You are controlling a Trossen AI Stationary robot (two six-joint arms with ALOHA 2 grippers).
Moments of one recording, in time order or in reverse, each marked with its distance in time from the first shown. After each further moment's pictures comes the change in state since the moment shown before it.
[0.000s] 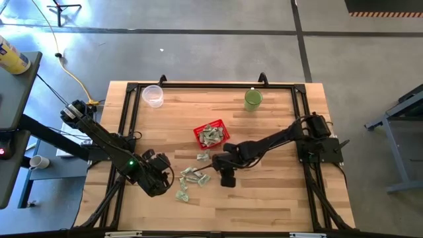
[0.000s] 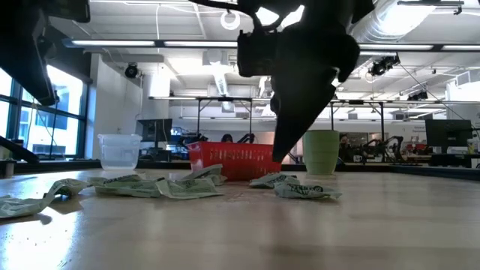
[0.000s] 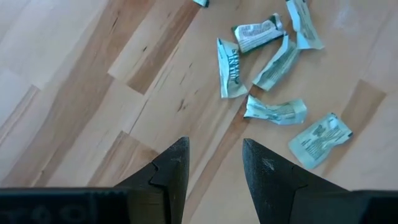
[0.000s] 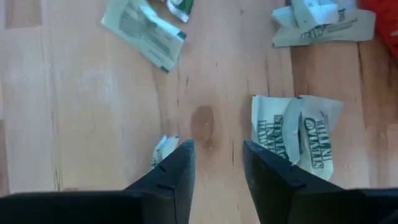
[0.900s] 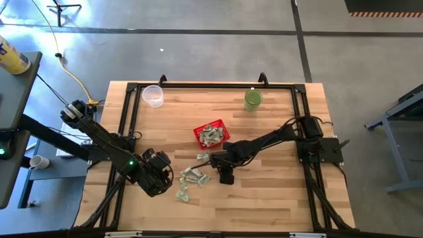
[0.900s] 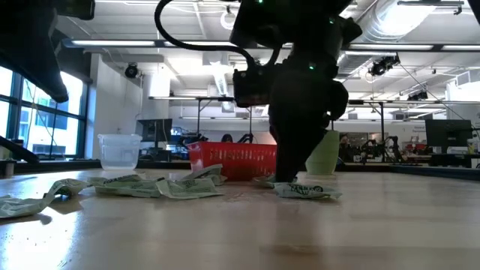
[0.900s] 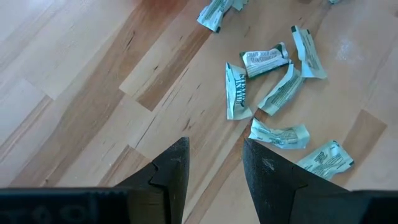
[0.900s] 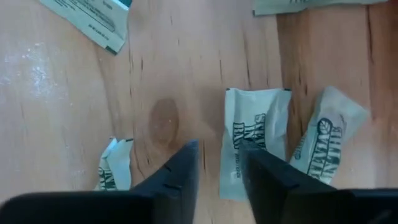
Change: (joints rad) left arm 0.000 0.000 0.000 0.002 -0.081 -0.059; right arm -0.039 0.088 0.004 -0.011 -0.009 -0.015
